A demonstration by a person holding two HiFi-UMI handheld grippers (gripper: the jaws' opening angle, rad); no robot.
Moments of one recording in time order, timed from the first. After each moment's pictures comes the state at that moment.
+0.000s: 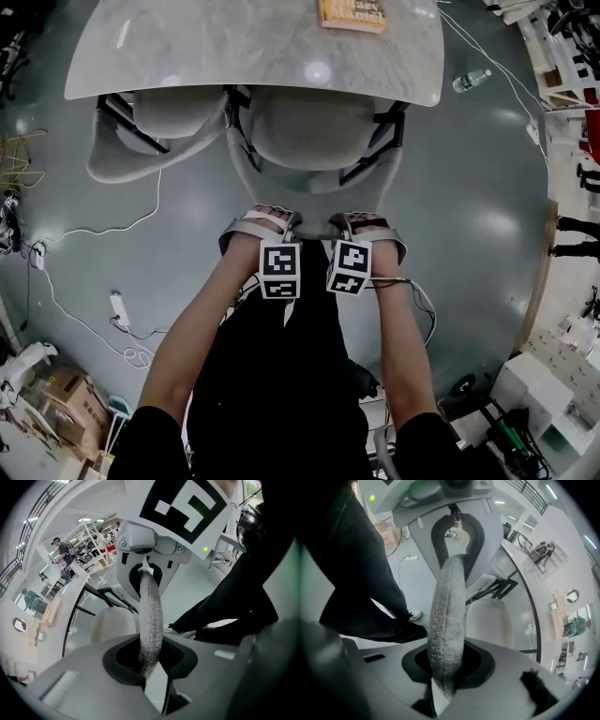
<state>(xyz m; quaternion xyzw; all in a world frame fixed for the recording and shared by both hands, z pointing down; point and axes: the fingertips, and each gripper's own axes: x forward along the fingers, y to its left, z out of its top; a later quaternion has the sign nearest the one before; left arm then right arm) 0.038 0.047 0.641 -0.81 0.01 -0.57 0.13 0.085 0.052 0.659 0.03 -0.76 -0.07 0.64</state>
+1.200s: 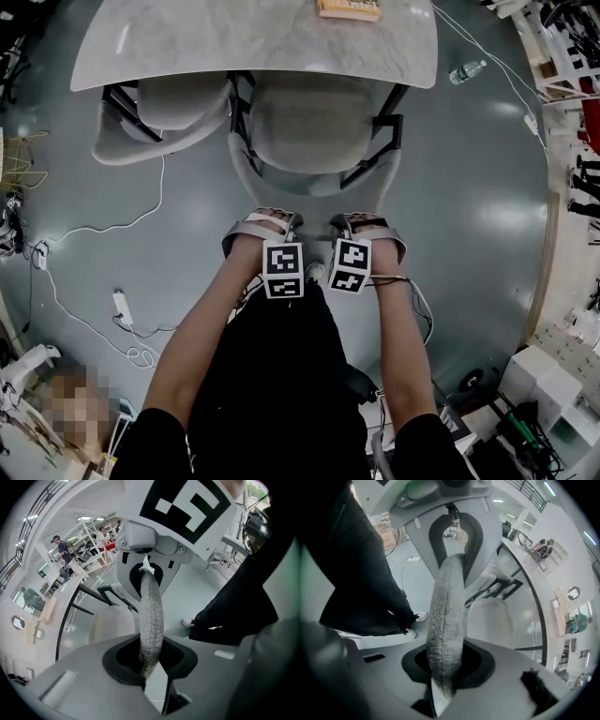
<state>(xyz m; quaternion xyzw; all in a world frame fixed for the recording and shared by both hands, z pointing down) 0.033 0.106 0.643 -0.81 0.01 -0.58 0.12 0.079 0.111 0.660 0.03 -0.76 -0.06 0.64</state>
